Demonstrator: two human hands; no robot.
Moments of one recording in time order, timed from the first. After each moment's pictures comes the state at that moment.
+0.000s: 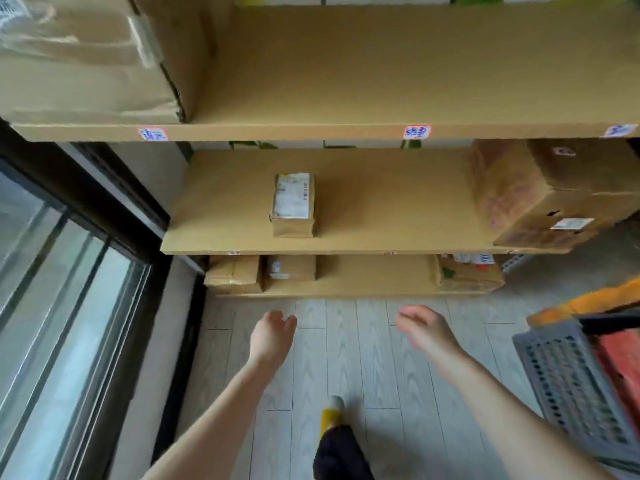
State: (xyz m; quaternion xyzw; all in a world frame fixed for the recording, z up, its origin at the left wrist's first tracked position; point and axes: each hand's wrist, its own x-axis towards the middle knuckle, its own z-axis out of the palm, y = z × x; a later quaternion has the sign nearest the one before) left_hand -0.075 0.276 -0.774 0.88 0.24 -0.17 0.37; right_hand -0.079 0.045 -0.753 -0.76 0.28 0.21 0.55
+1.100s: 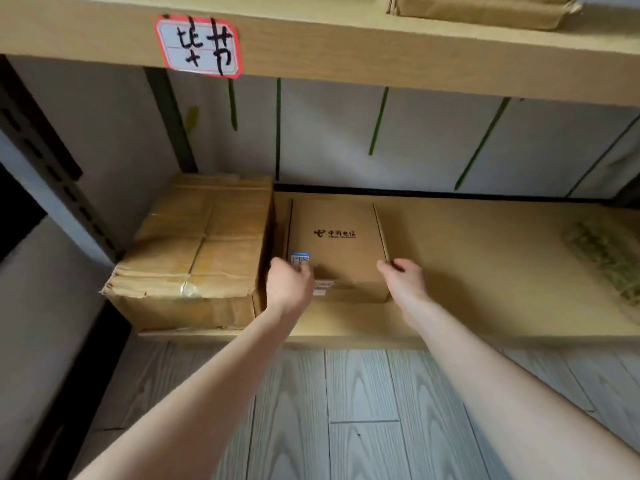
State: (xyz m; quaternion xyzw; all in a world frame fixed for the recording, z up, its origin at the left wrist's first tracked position) left_hand 0.185 0.386 -1.218 0.84 0.23 -0.02 0.50; right_hand 0.189 0.233 -1.219 -0.79 0.26 0.03 0.56
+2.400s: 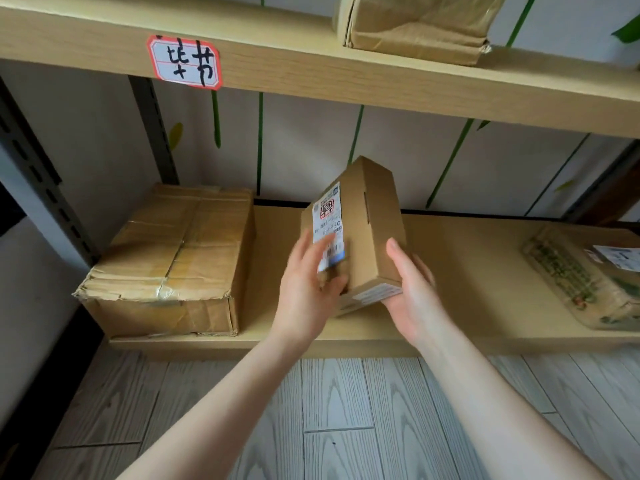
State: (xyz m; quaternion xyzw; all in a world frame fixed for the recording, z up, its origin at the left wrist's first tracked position) left_hand 0.141 0.354 -1.190 0.84 -0.07 0.13 0.52; right_hand 0.144 0.212 -1.178 -0.50 0.18 -0.01 0.85
